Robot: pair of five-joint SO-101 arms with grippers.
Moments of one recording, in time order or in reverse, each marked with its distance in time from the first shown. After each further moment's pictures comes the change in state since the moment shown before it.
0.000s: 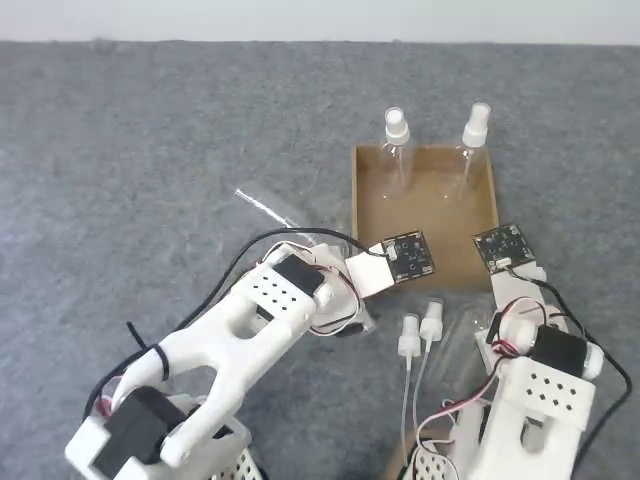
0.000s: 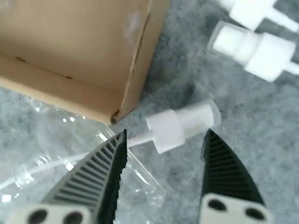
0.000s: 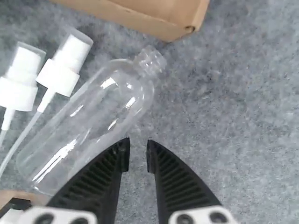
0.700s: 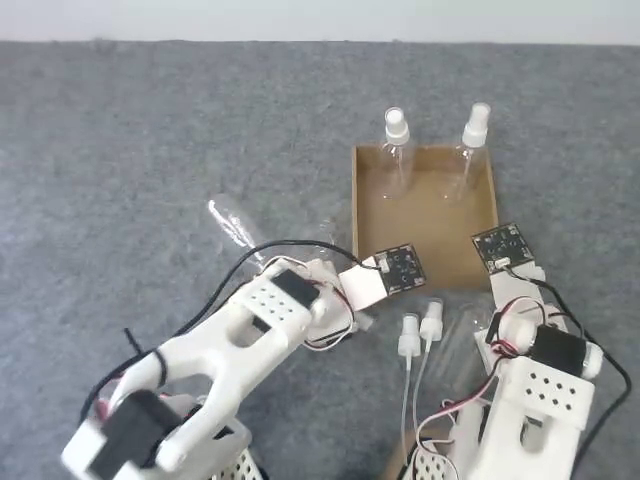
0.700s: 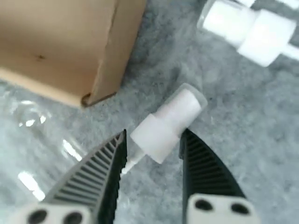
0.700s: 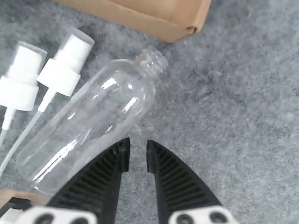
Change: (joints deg) left arm 0.4 -2.4 7.2 -3.3 3.2; right arm -0.1 0.0 0.0 0.0 0.2
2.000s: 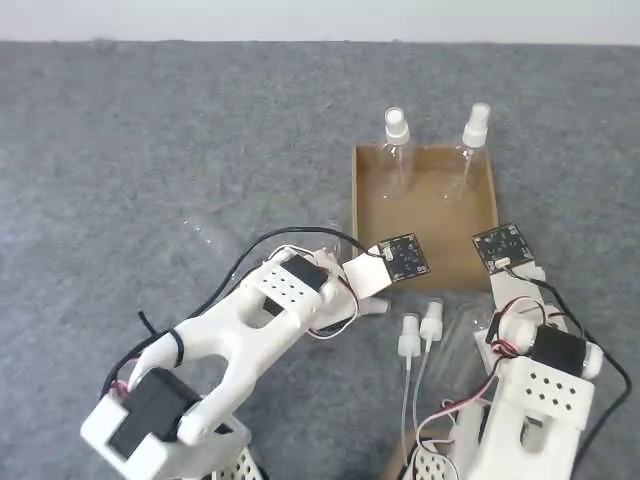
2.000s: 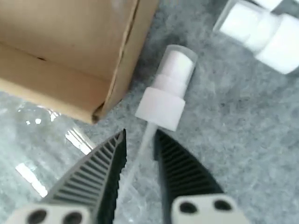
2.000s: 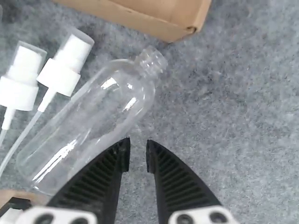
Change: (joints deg) left arm -1.1 8.7 -6.9 1.8 -1.1; right arm 0.0 0.0 0.0 0.0 0.0
